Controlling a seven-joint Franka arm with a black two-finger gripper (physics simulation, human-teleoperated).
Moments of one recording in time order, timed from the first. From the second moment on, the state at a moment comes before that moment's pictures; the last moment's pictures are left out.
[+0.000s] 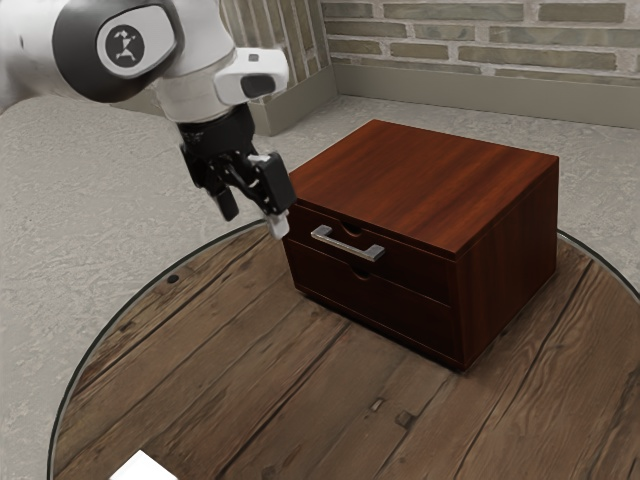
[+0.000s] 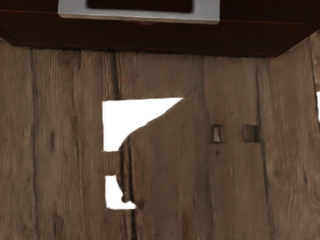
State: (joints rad) arm 0.11 0.01 -0.12 -1.39 -0.03 1.46 0.03
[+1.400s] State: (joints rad) arm 0.17 -0.12 -0.15 -1.74 -0.02 1.75 -1.52
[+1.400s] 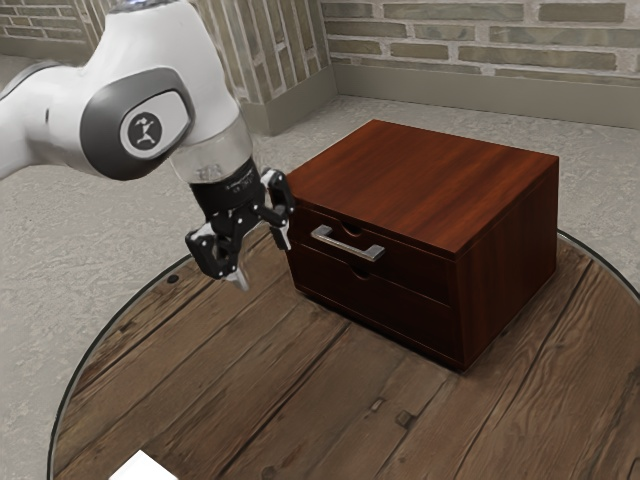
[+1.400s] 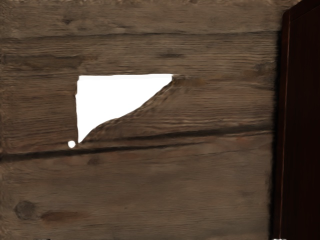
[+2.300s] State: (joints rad) arm 0.14 -0.01 -0.19 -1.82 0.09 2.18 -1.80
